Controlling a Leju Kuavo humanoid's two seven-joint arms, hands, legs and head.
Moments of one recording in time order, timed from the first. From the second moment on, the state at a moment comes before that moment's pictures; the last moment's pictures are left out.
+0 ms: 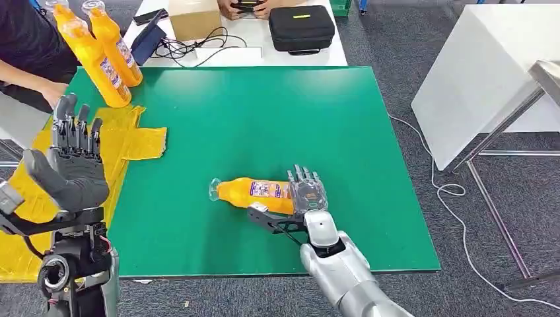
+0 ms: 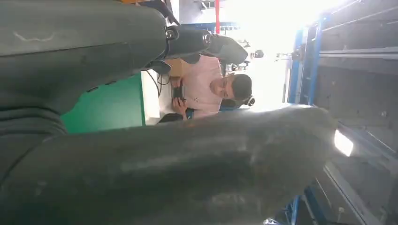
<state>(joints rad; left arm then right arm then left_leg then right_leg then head) -0.09 -0.28 0.20 -1.96 -0.04 -0.28 -0.18 -0.50 0.31 0.38 -0.70 1.50 -0.18 0.31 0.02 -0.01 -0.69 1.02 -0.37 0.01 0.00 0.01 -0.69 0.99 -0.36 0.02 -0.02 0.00</state>
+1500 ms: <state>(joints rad) -0.06 -0.28 0.22 -1.94 0.02 -0.31 -0.15 -0.35 0.31 0.25 -1.10 0.69 0.02 -0.04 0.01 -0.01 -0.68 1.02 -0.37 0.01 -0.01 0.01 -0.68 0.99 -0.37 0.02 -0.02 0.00</state>
